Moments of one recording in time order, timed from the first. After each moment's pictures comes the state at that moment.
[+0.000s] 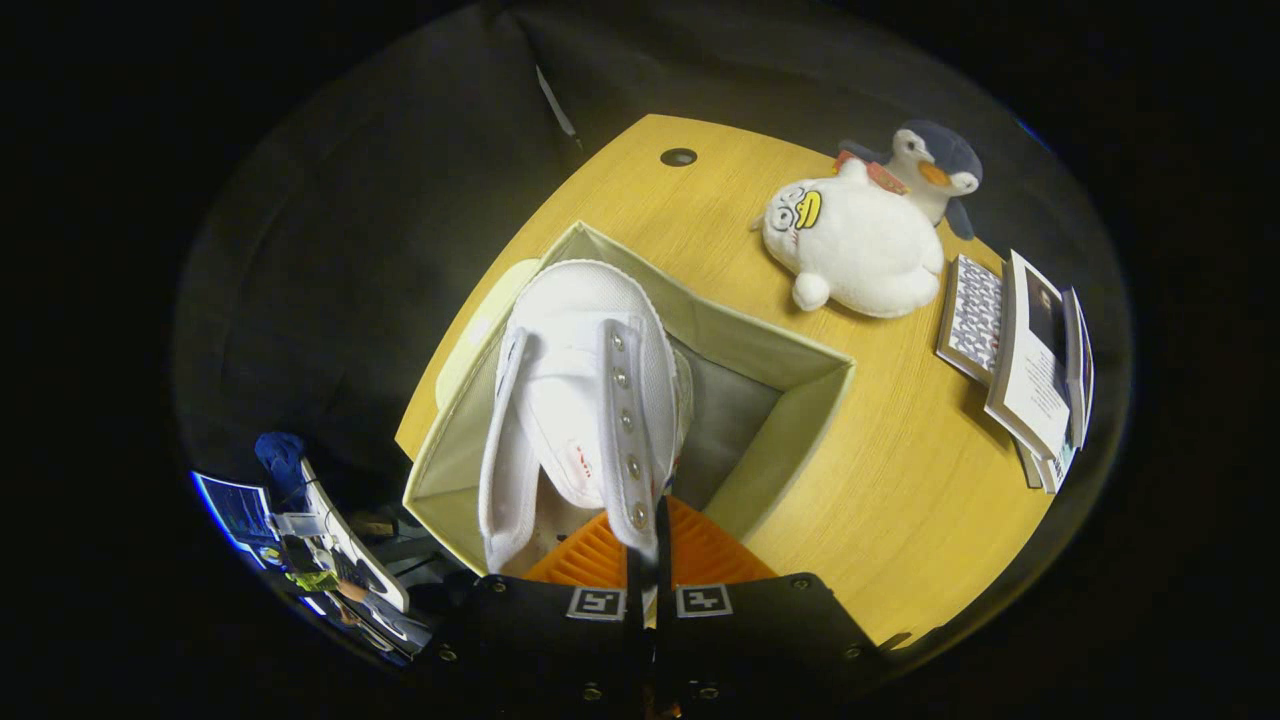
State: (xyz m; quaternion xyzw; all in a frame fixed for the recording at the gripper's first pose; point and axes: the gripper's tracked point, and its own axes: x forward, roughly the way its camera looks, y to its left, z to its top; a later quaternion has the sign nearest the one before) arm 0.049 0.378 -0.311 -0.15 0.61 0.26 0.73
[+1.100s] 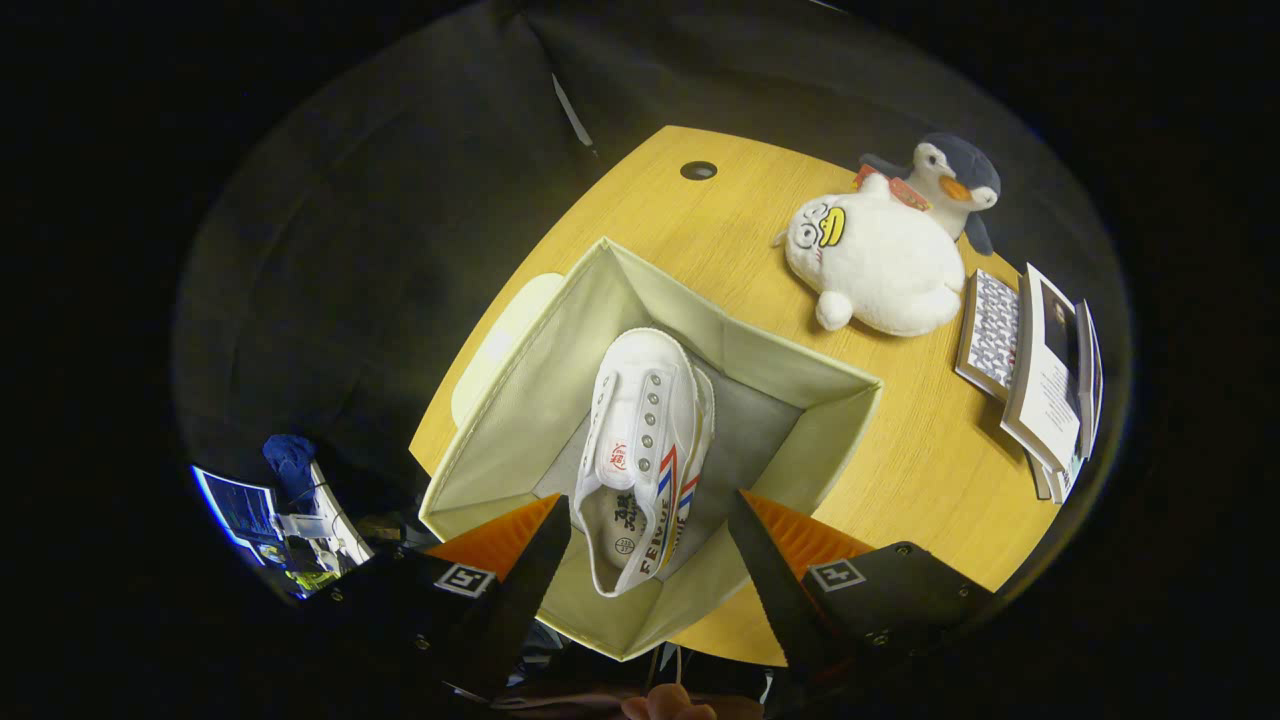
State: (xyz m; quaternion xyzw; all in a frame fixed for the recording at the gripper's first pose) arm 0.051 0.385 -0.290 -0.12 0.57 0.30 0.75
